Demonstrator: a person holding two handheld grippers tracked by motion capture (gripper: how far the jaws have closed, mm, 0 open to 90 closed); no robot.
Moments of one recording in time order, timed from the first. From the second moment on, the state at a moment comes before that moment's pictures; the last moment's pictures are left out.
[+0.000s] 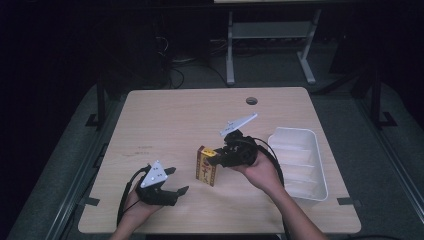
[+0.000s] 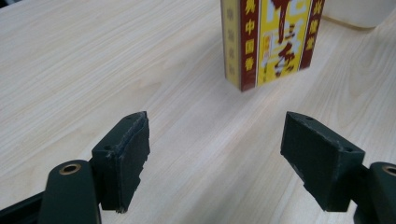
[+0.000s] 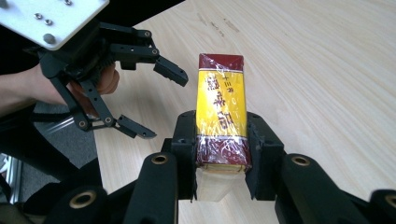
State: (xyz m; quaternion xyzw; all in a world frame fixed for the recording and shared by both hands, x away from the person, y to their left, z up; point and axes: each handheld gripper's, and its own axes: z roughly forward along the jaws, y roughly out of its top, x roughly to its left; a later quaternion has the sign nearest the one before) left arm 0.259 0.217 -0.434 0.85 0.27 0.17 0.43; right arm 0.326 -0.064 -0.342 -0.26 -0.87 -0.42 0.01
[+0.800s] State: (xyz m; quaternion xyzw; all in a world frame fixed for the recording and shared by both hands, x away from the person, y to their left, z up) left arm 0.263 0.235 -0.433 0.84 0.29 0.15 0.43; right arm 0.334 -0.106 -0.313 -0.19 -0.91 -0.38 -0.01
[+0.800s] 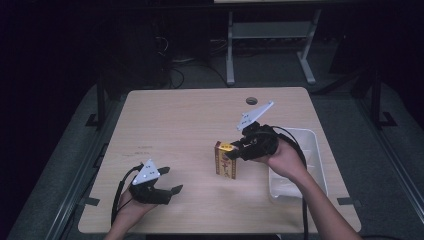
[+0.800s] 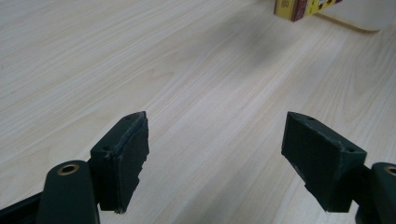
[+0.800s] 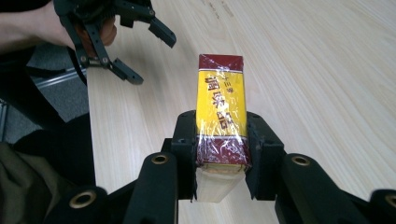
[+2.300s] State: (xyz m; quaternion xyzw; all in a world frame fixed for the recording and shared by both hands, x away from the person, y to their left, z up) left arm 0.270 0.241 -0.438 0.84 0.30 0.15 0.43; right arm 0.361 -0.220 -0.298 -0.20 -0.92 -0.34 -0.07
